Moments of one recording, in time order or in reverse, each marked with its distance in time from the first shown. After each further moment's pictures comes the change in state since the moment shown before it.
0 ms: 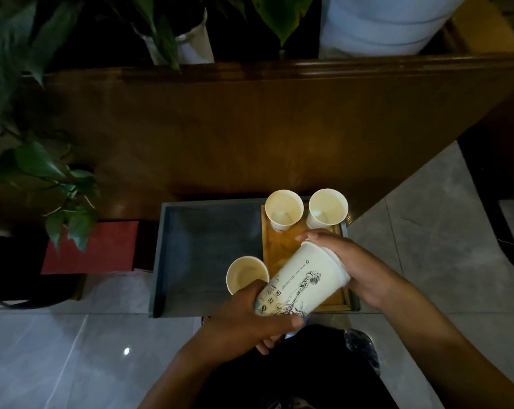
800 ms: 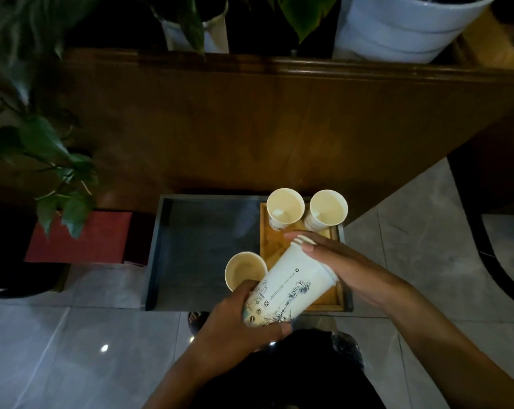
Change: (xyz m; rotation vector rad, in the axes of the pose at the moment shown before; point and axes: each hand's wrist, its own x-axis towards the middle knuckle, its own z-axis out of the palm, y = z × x) left_hand -0.015 -0.024 -0.003 0.139 0.203 0.192; right_hand -0.023 -0.016 0.014 -0.272 -0.158 -0.138
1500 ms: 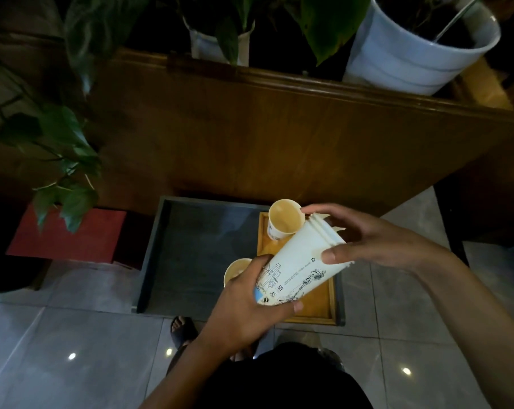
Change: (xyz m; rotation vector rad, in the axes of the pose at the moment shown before) left_hand 0.030 0.002 0.007 -0.058 0.129 0.299; right_hand 0.000 -0.059 -0.050 -0.302 -0.128 -0.109
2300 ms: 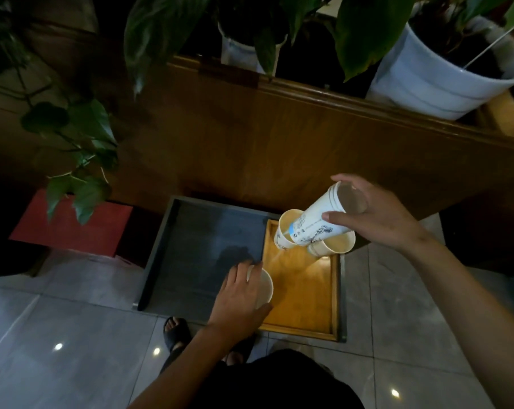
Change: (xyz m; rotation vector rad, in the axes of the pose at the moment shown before) left_hand 0.036 -0.095 0.011 0.710 0.060 -0.007; right_hand 0.053 0.001 -0.033 -0.473 0.505 0.016
